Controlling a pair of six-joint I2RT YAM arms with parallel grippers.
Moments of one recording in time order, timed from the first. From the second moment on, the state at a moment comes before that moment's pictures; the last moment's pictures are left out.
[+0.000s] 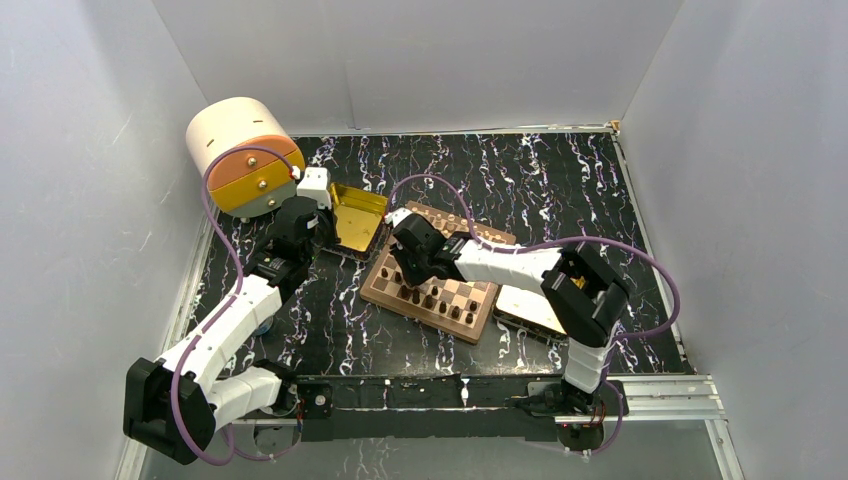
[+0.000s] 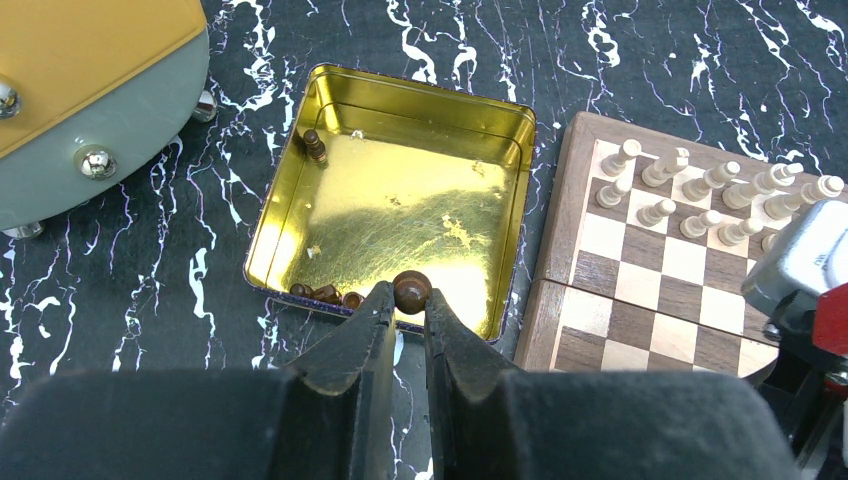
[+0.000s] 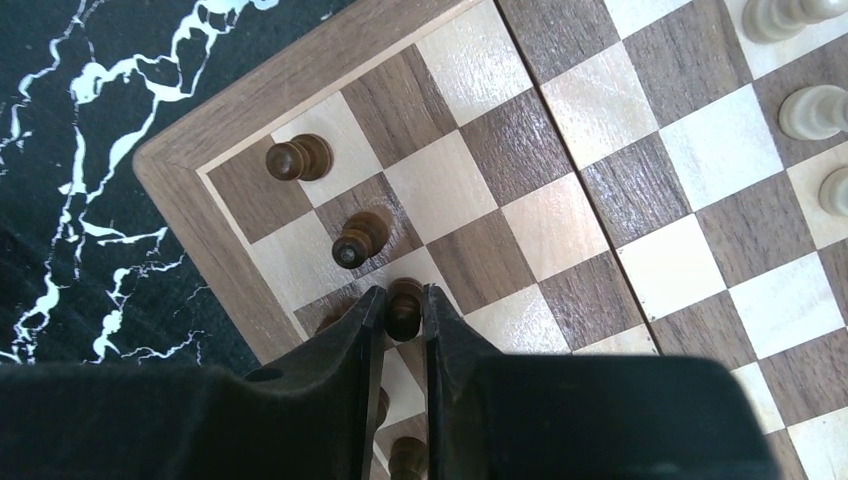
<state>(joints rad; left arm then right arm) -0.40 1.07 0.77 -0.12 -0.24 -0.13 0.97 1.80 1.21 -0.32 0.07 0.29</state>
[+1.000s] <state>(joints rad) -0.40 1.07 0.77 -0.12 -0.21 -0.16 0.98 1.81 1.28 -0.39 0.10 0.30</state>
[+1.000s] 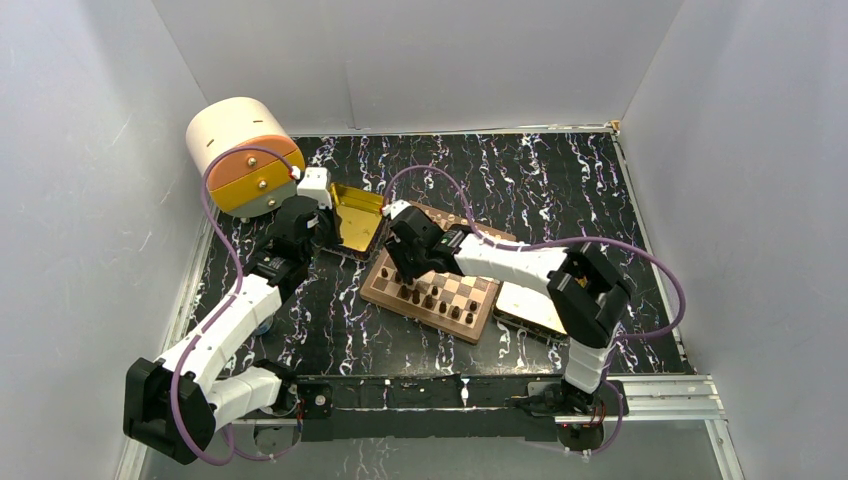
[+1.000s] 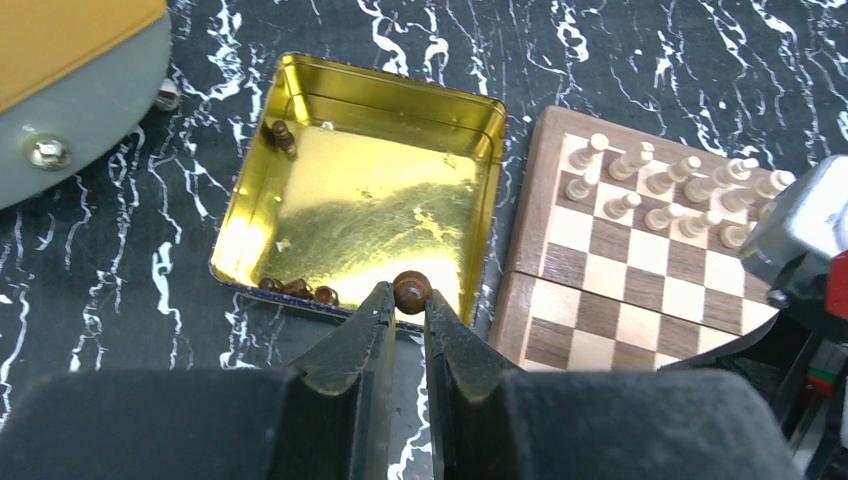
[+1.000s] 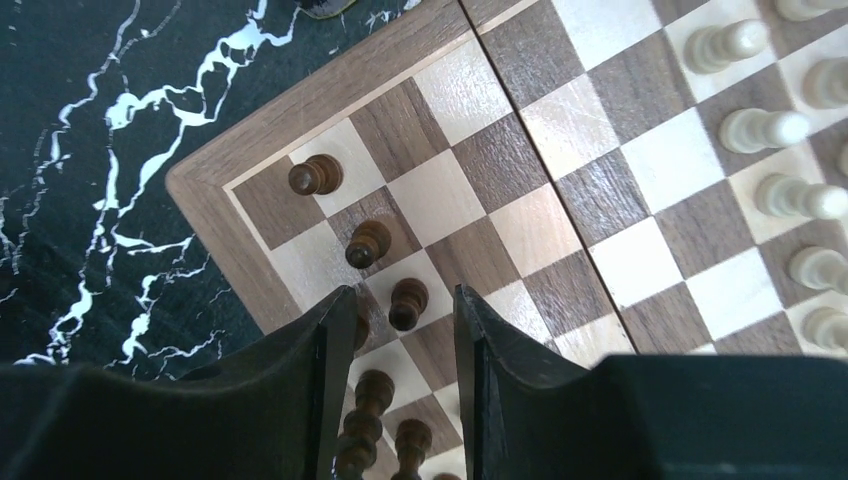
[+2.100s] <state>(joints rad) -0.40 1.17 0.85 0.23 0.56 -0.94 0.98 1.16 0.85 0.22 0.04 -0.16</state>
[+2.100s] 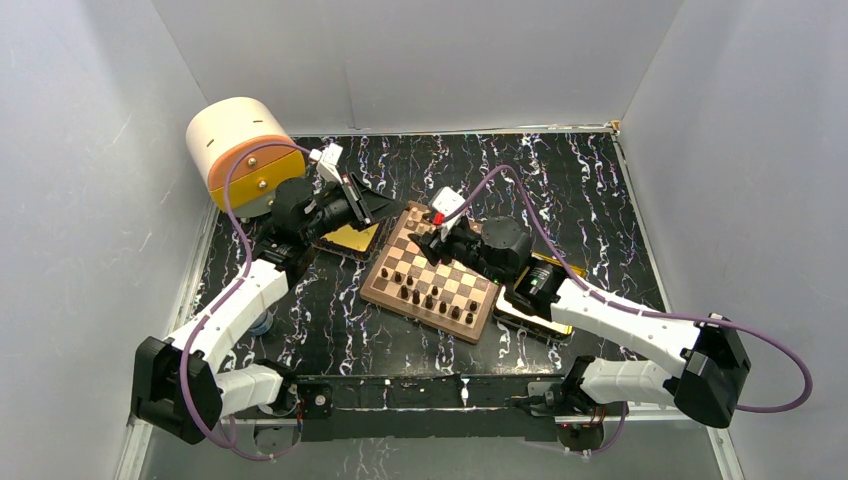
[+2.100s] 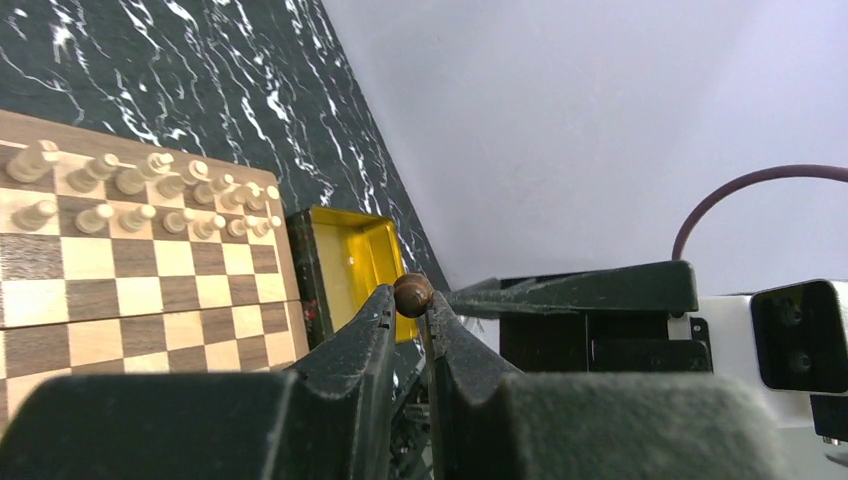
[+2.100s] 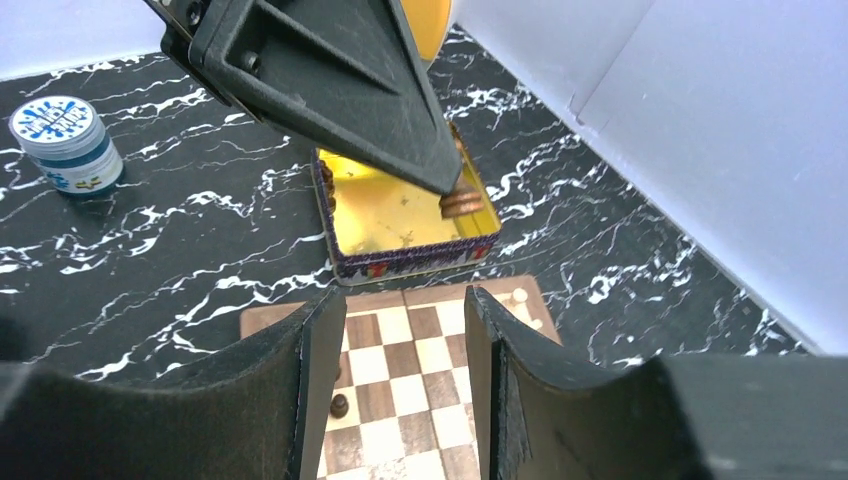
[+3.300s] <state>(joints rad) -0.40 1.20 0.87 0.18 0.72 -0.93 0.97 1.21 0.85 0.33 -0.02 -0.42</state>
